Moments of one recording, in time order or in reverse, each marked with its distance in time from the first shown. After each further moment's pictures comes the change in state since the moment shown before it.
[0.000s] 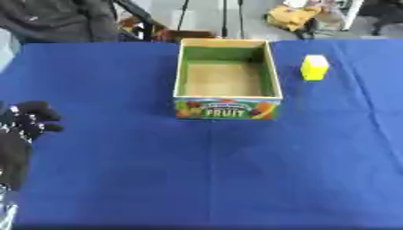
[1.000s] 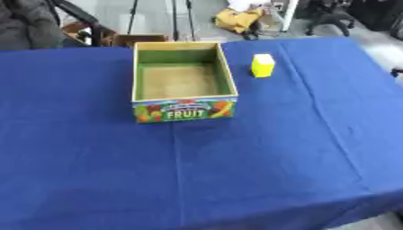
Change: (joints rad) left arm 0.000 0.018 -0.020 0.001 0.000 0.006 -0.020; right arm -0.114 -0.148 0.100 0.503 0.133 0.196 0.070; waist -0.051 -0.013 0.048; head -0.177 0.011
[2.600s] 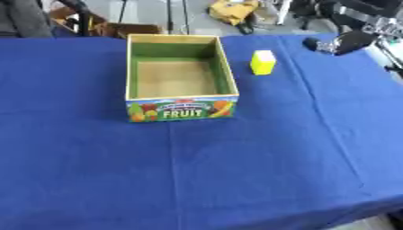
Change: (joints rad) left arm -0.074 -0.017 -0.046 -0.013 0.000 -0.026 -0.104; right arm 0.038 0.094 0.133 0.301 1.238 -0.459 0.118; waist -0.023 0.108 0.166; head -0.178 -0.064
